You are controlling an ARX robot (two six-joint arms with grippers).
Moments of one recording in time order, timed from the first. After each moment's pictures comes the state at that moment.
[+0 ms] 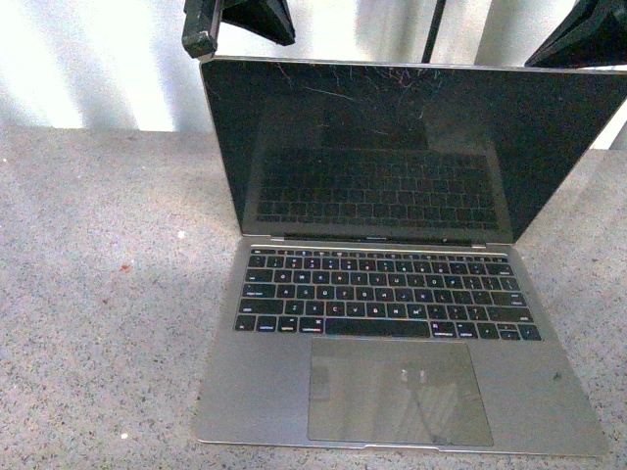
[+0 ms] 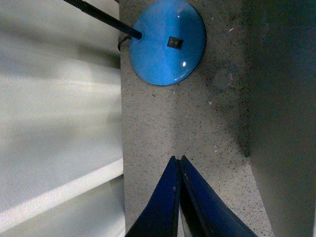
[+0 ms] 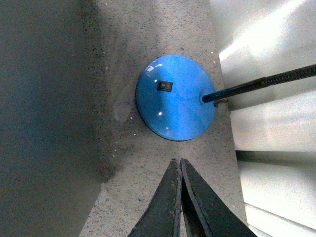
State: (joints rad) left arm -0.32 2.02 1.78 -0.61 0.25 1.35; right arm -0.04 2.07 1.74 -0.72 -0.62 -1.40
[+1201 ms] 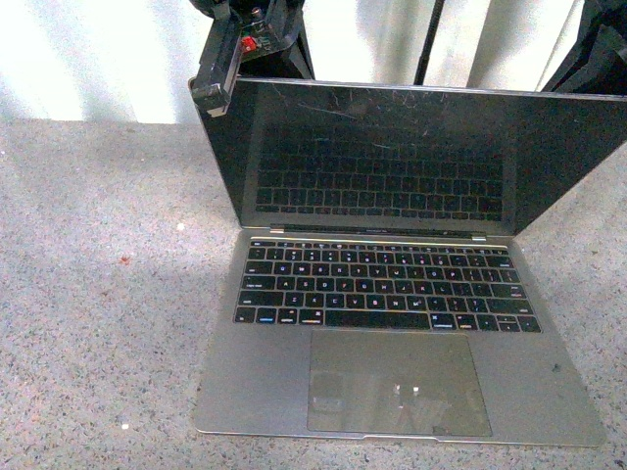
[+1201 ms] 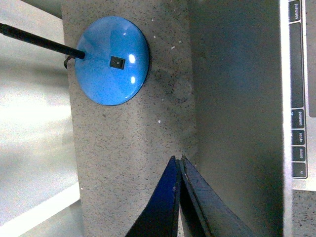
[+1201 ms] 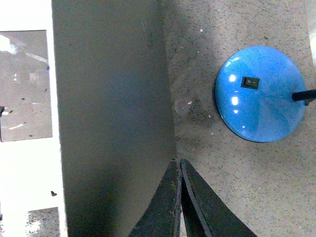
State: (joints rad) left arm -0.37 2.00 1.69 -0.67 0.29 1.35; right arm 0.02 2.03 1.65 -0.90 -0.57 -1.40
